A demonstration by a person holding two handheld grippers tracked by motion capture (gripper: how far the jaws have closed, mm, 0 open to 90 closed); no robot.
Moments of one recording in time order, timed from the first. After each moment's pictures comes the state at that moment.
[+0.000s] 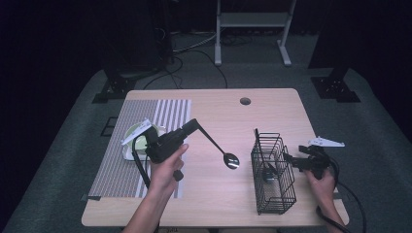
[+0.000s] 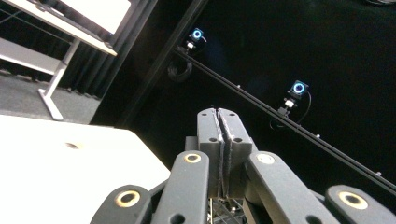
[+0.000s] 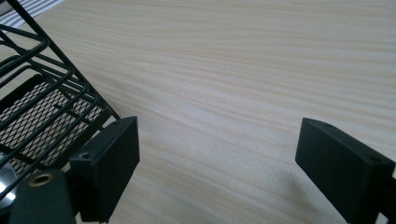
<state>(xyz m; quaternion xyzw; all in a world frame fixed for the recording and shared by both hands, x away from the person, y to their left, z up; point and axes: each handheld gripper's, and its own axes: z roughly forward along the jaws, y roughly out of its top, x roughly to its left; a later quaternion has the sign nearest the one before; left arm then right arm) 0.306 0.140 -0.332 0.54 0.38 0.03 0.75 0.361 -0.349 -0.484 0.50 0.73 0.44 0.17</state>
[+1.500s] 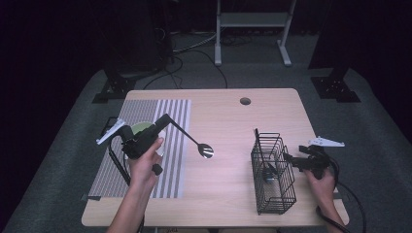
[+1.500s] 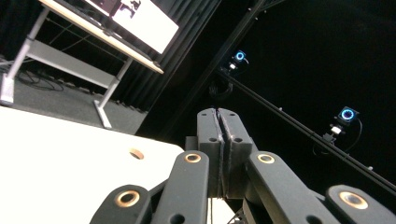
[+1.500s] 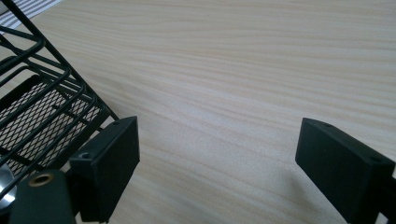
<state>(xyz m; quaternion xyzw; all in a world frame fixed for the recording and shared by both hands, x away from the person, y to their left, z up) 0.318 0.197 -0.339 0.50 0.45 0.09 0.74 0.361 -0.349 -0.484 0.50 0.73 0.44 0.17</state>
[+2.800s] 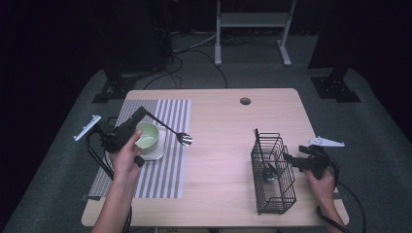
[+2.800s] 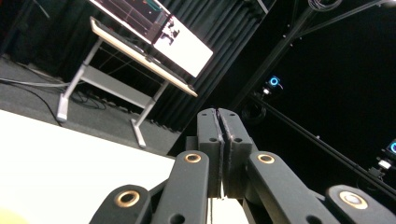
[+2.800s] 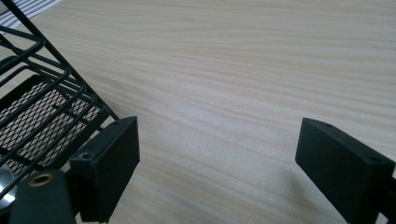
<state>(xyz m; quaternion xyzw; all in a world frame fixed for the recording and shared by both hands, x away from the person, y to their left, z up) 0.328 0.247 -0.333 0.46 0.49 0.15 0.73 0.361 -0.349 -0.484 0.50 0.73 0.44 0.17</state>
